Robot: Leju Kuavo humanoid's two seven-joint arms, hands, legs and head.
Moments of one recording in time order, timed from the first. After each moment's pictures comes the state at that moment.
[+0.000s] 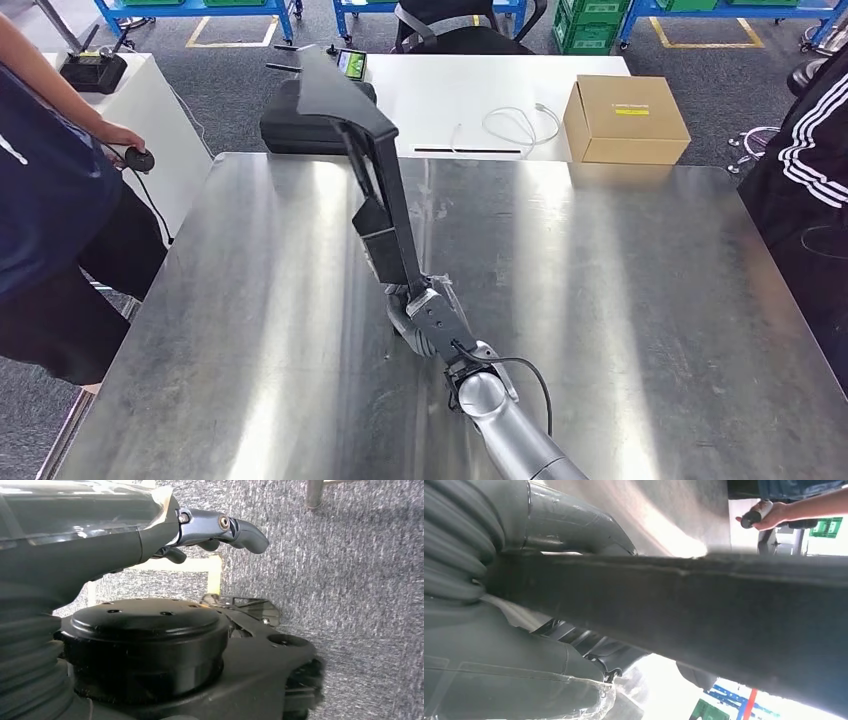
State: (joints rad) left arm -0.11 -0.28 1.26 -0.14 -1.07 0.24 -0.41; right arm -0.43 0.20 0.55 -0.87 0.25 -0.20 -0.34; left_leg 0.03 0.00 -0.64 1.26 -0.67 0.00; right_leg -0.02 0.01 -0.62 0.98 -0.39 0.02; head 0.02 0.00
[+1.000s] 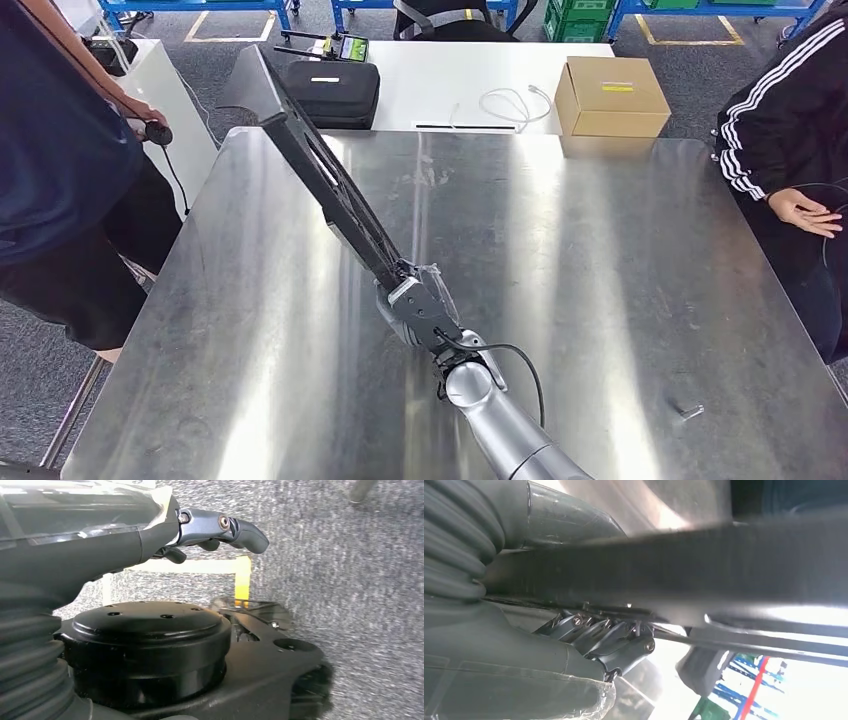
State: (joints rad) left arm -0.12 -0.28 1.28 -0.13 -1.09 0.24 -0.40; right arm -0.48 0.24 0.56 -0.82 0.29 -0.24 -0.30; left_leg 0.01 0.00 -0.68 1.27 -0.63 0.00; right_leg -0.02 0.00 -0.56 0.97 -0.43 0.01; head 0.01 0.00
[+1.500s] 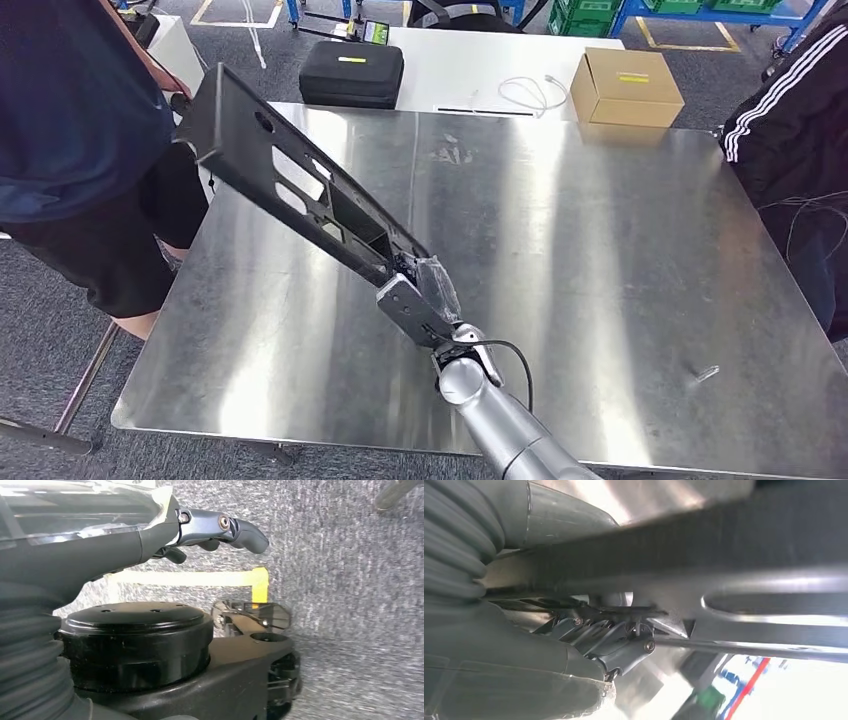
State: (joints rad) left arm -0.13 -0.28 1.28 -0.13 -1.15 0.26 -0.40; right arm -0.53 0.26 0.56 -0.75 0.42 -0.37 -0.25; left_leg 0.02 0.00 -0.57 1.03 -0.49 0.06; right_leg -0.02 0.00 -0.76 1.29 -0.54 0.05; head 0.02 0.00
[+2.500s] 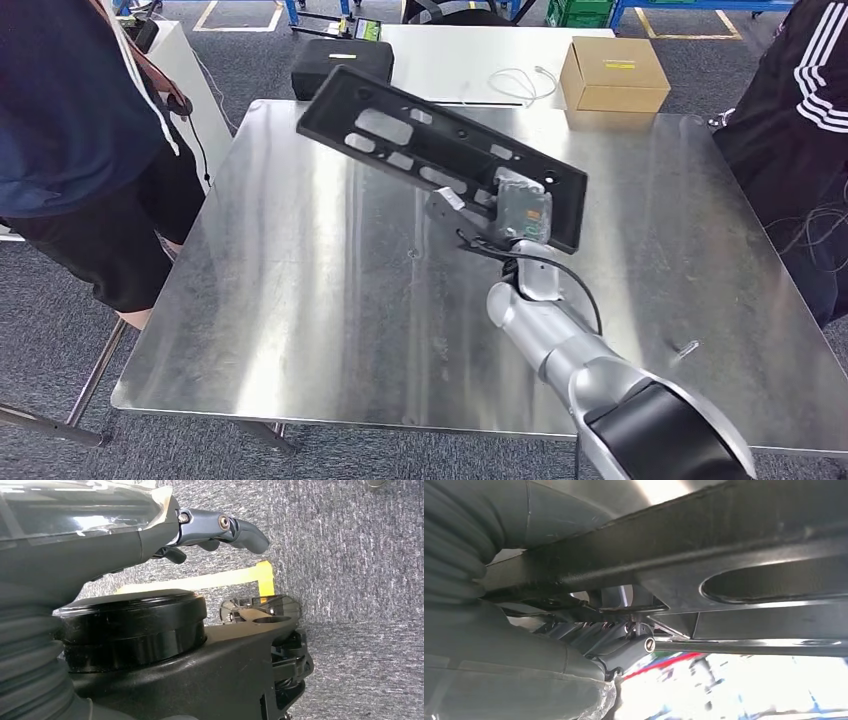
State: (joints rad) left arm -0.16 -0.29 1.34 -0.12 -1.33 0.26 -0.37; right arm -0.94 0.16 0.58 -0.32 0.91 -0.68 0.30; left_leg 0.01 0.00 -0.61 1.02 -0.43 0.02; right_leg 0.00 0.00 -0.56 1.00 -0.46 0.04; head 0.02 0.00
